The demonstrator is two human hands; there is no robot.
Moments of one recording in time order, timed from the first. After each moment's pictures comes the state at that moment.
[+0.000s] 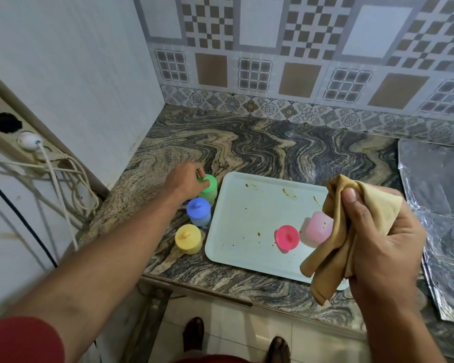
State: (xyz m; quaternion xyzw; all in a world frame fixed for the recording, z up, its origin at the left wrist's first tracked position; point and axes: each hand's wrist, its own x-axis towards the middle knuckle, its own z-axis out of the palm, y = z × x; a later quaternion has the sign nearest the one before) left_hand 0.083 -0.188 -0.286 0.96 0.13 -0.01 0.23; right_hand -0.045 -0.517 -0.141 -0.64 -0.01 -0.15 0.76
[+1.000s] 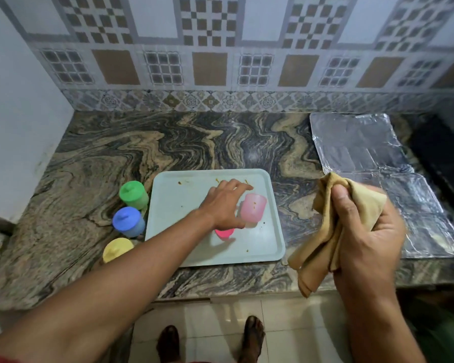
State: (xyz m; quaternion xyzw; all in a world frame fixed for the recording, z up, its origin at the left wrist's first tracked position) left_hand 0.075 -0.427 -0.295 0.95 -0.22 -0.15 0.16; right_hand -0.068 -0.621 -0.158 -0.66 0.11 -0.26 0.70
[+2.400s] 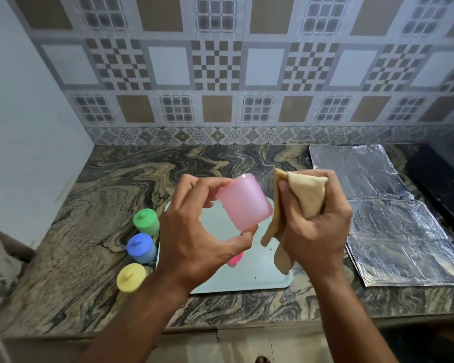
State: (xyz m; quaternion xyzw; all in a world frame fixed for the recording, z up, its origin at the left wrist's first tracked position) left_hand -0.042 -0.382 -0.128 0.86 -0.12 0.25 0.43; right_hand -0.028 -0.568 -0.131 -0.73 -0.02 -0.35 0.59
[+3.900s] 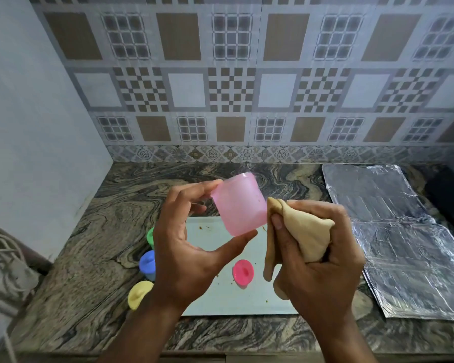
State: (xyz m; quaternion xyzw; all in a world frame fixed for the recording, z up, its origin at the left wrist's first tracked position) left_hand -0.032 -0.364 -0.121 0.76 -0.15 0.32 0.55; right_hand -0.055 -0.537 -0.107 -0.69 -0.14 -0.39 0.60
